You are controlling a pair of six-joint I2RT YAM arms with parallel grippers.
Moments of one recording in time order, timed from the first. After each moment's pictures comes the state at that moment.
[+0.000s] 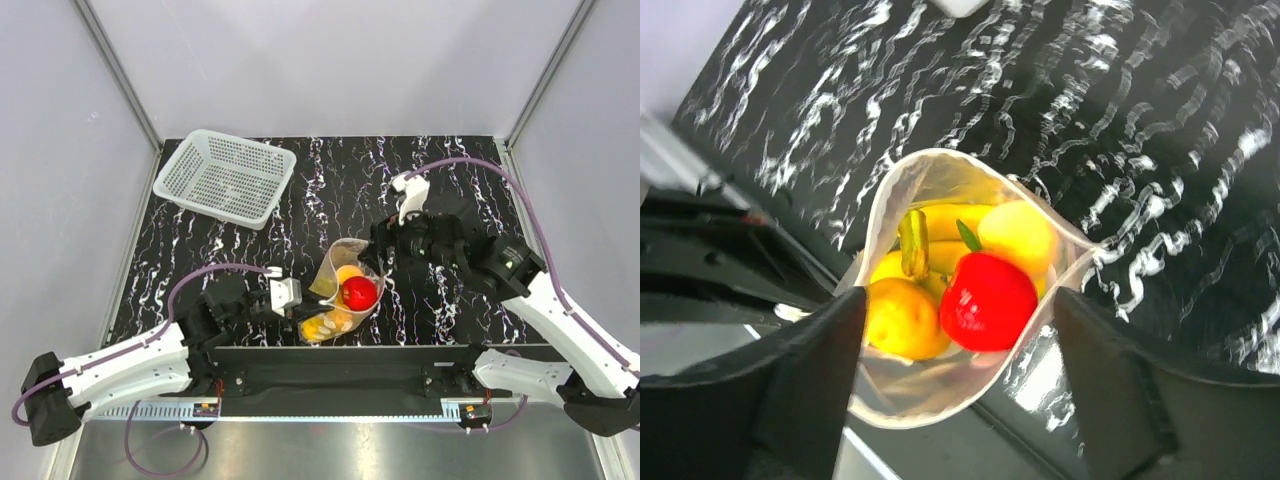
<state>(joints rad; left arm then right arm) -1.00 0.74 0.43 0.30 0.43 0.08 0.80 1.04 1.35 -0.85 0.01 0.35</state>
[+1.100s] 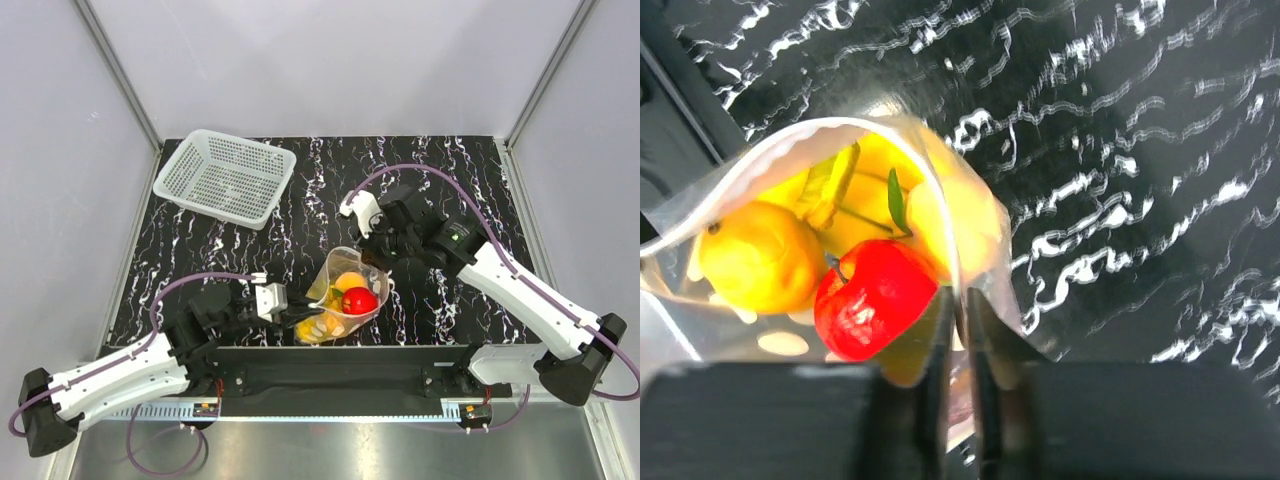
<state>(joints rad) -1.00 0.60 0.37 0.22 0.45 0.07 0.80 1.25 1.33 -0.86 -0.15 -0.17</state>
